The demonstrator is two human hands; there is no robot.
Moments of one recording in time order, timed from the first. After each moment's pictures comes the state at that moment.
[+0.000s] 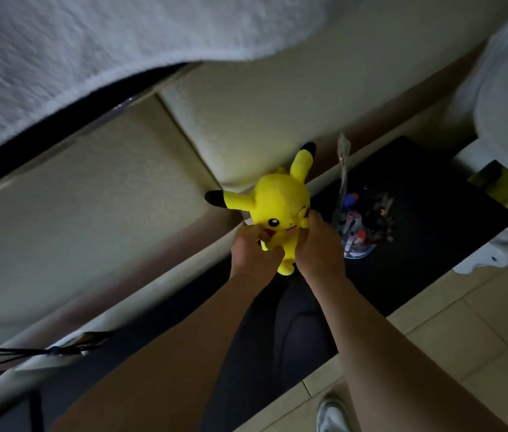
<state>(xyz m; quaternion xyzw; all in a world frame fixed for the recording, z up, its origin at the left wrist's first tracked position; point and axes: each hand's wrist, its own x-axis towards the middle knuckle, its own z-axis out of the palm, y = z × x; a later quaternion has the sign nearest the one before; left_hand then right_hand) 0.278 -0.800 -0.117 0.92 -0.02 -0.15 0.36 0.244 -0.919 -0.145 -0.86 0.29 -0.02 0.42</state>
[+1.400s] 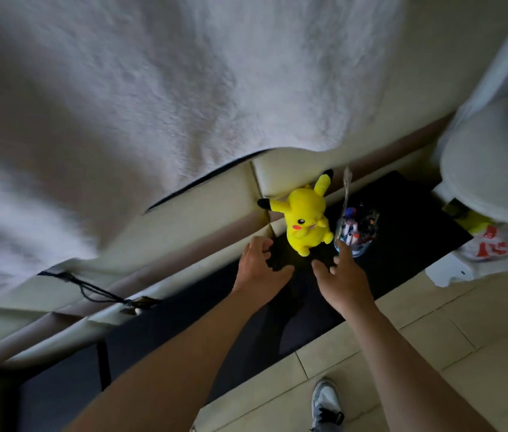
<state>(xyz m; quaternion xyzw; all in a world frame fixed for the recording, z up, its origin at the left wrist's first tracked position) 0.179 -0.730 0.028 0.89 -0.02 -0.18 0.41 0.113 -0.888 0.012 -0.80 0.31 0.06 0.52</state>
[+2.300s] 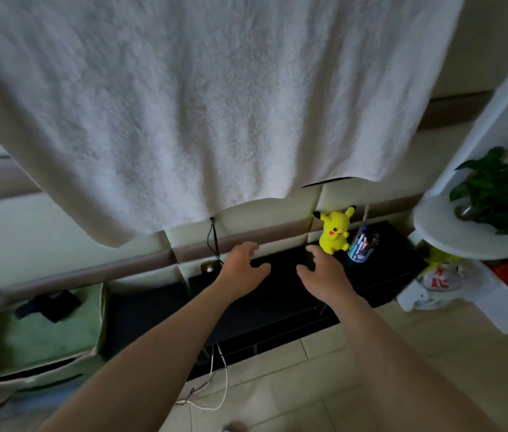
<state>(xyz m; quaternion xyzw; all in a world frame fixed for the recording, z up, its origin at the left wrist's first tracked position) -0.057 -0.403 0.262 0.90 -0.06 -0.11 0.43 -0.108 -0.602 0.284 -0.91 0.16 0.08 0.38</state>
